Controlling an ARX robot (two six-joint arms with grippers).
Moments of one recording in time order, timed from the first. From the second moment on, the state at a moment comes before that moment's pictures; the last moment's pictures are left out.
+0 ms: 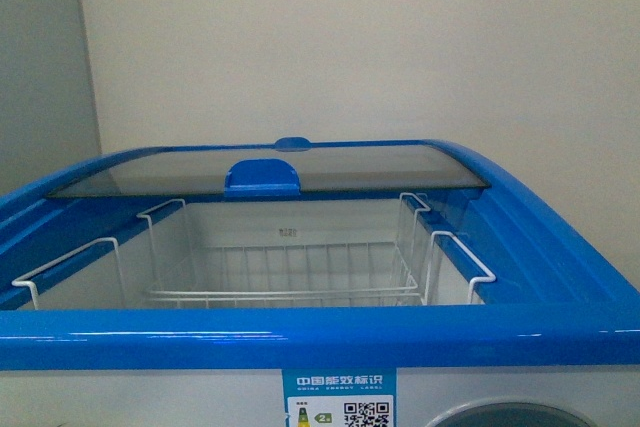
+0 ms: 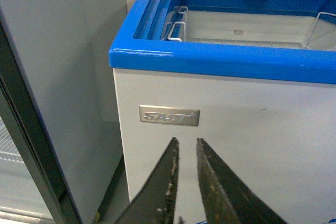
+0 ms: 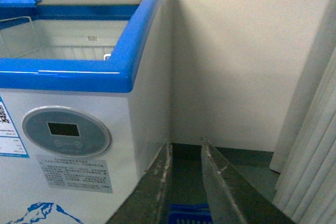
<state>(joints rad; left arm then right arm) 0.00 0.01 0.02 0.00 0.00 -0.01 0.00 0.01 0.03 0.00 0.00 0.00</state>
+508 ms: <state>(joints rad) 0.00 0.01 0.02 0.00 0.00 -0.01 0.00 0.01 0.03 0.00 0.00 0.00</state>
